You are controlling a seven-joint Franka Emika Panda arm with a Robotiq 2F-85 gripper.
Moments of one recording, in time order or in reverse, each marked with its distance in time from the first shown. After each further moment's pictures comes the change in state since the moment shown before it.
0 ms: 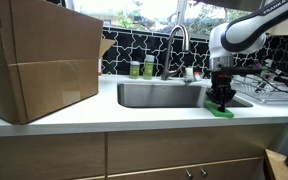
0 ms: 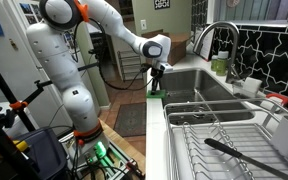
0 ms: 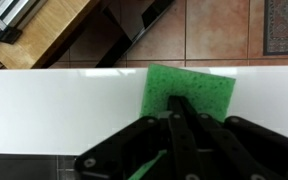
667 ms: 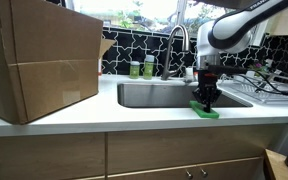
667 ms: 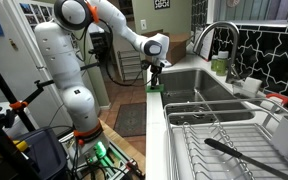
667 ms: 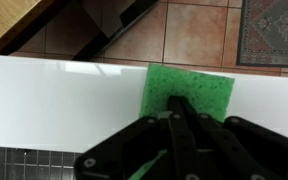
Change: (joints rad) arm 0.068 0.090 0.038 0.107 0.088 0.012 -0.038
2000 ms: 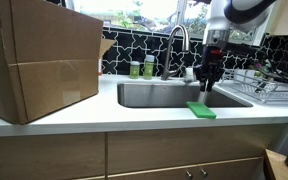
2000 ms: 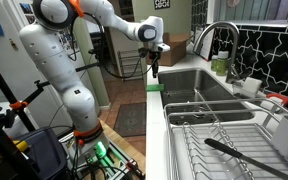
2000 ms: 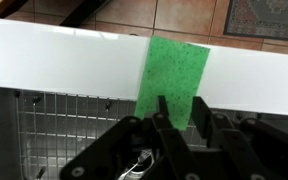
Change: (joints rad) arm 0.003 -0.178 0.006 0.021 -0.079 -0.003 0.021
